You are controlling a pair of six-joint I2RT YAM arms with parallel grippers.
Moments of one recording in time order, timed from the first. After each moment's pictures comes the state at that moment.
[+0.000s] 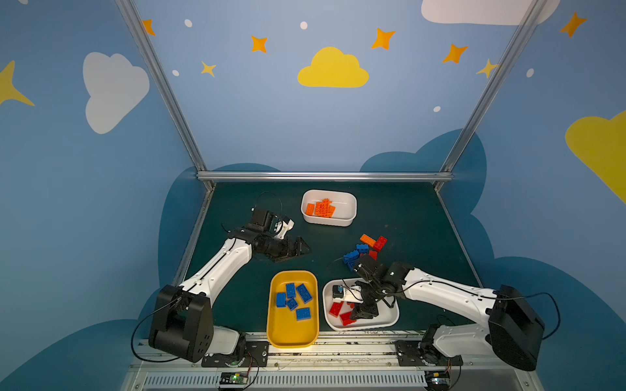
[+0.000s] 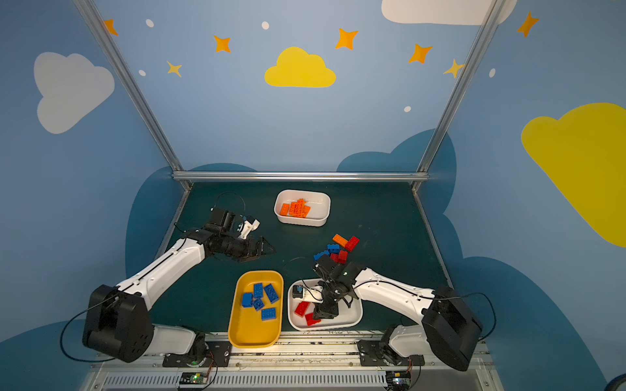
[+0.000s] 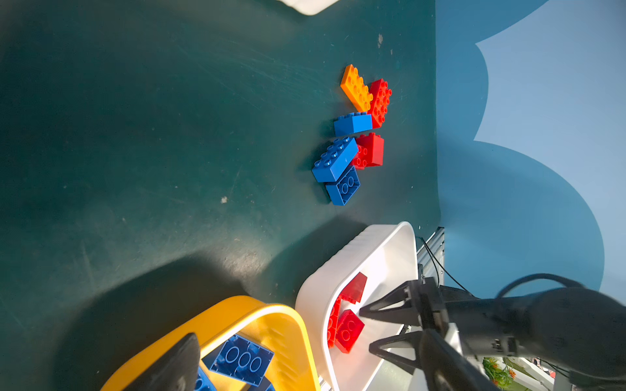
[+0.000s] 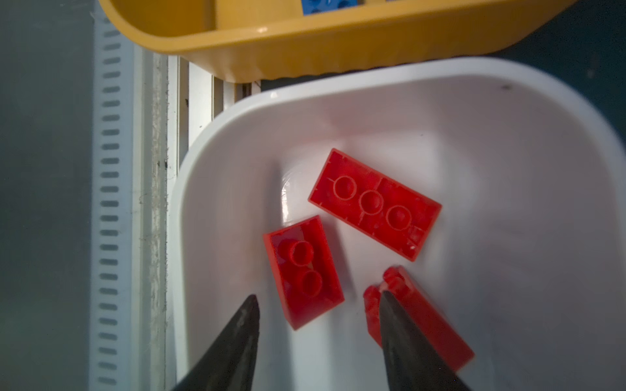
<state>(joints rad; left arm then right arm) -0.27 1.40 1.01 -0.67 0.70 -0.37 0.93 1.32 0.81 -0.74 -0.38 -0.59</state>
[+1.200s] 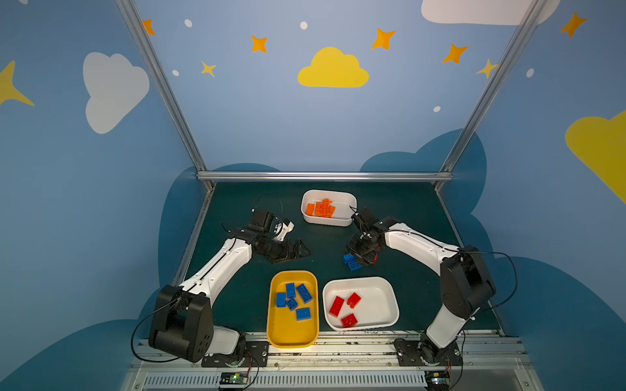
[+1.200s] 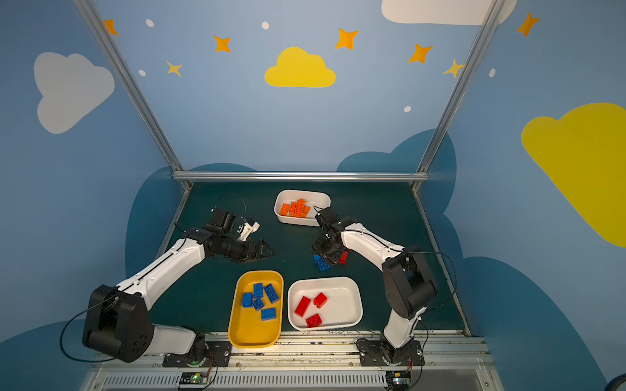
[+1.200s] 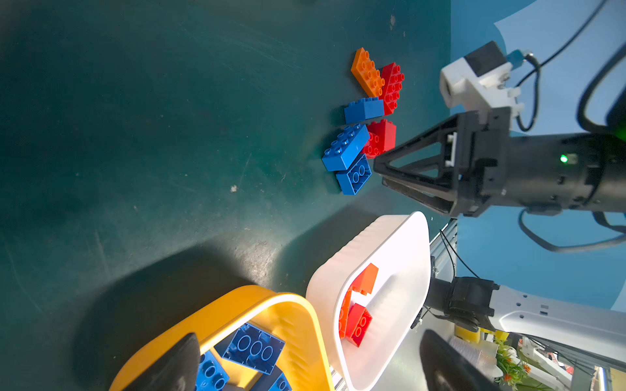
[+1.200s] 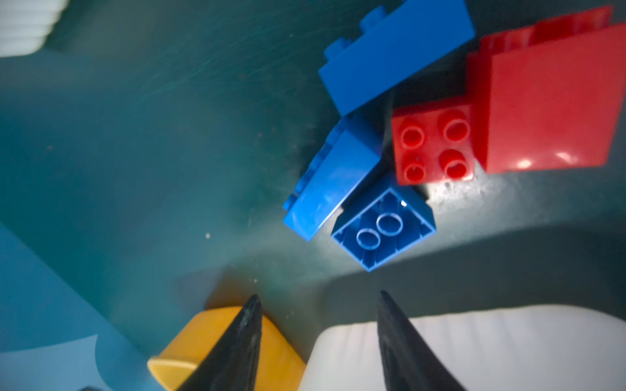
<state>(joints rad) -0.27 1.40 1.01 -0.72 0.68 -0.32 0.60 1.75 1.26 -0.79 -0.19 1.13</state>
